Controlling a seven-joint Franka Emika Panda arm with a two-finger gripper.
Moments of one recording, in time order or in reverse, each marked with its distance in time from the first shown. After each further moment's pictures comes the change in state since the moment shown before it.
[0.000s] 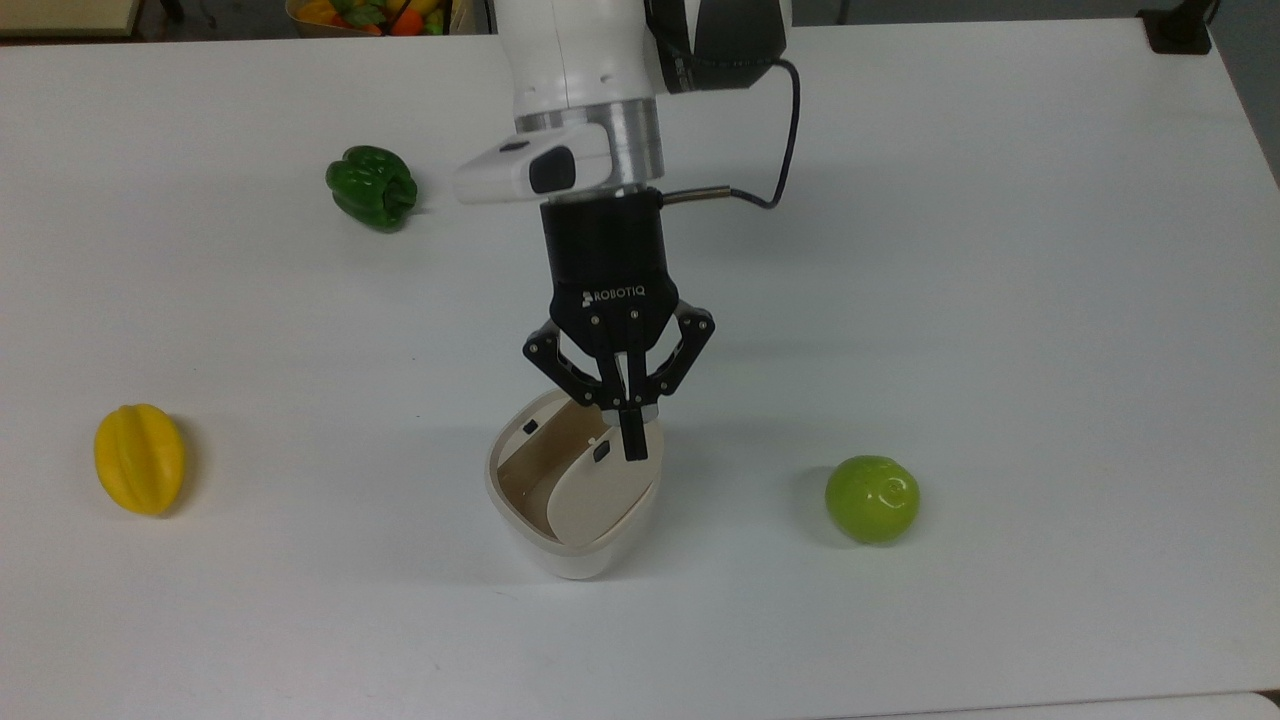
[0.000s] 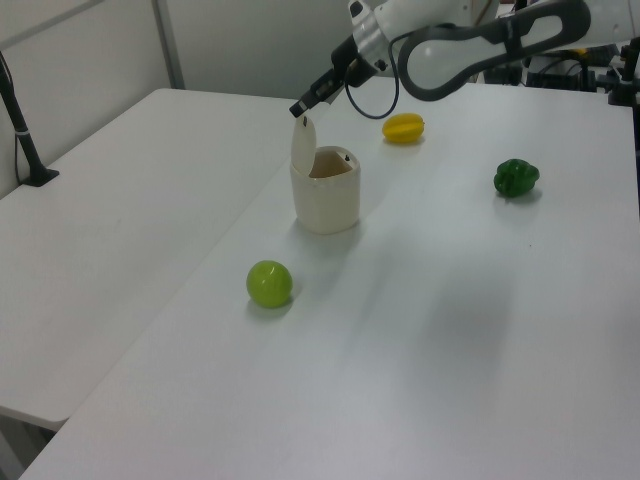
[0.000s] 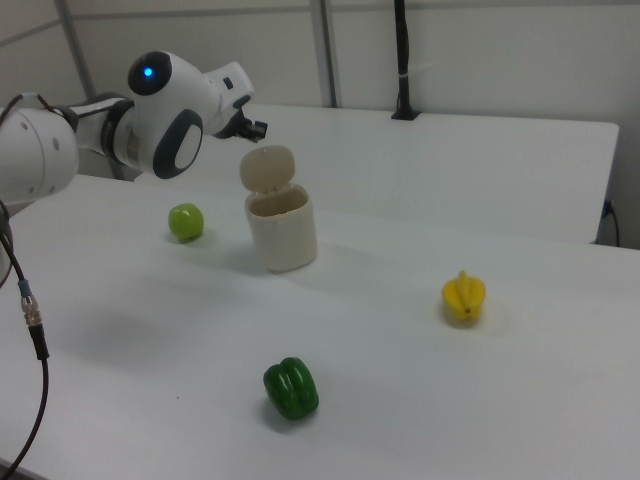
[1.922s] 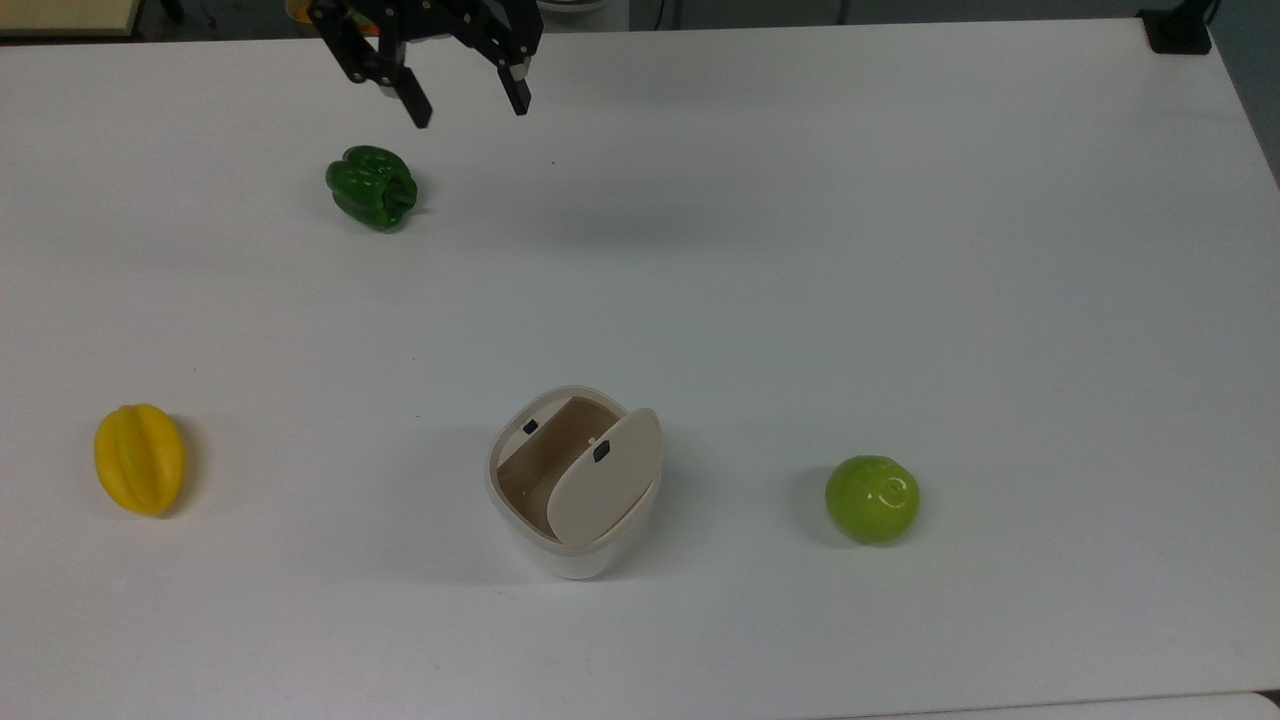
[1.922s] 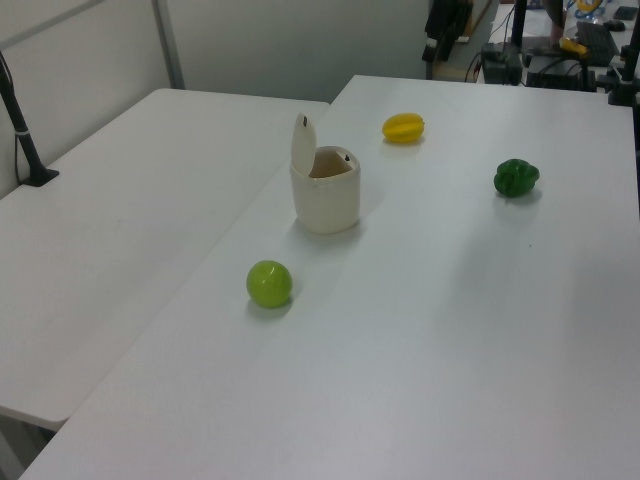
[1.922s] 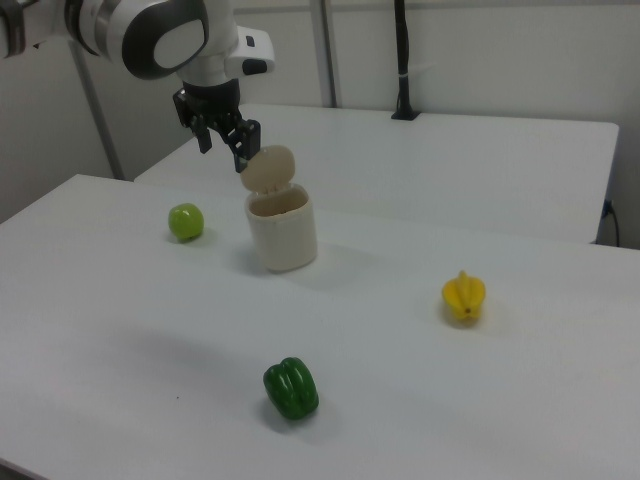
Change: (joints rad) arm -0.244 -0.385 -0.006 -0.042 0.061 -1.031 0.060
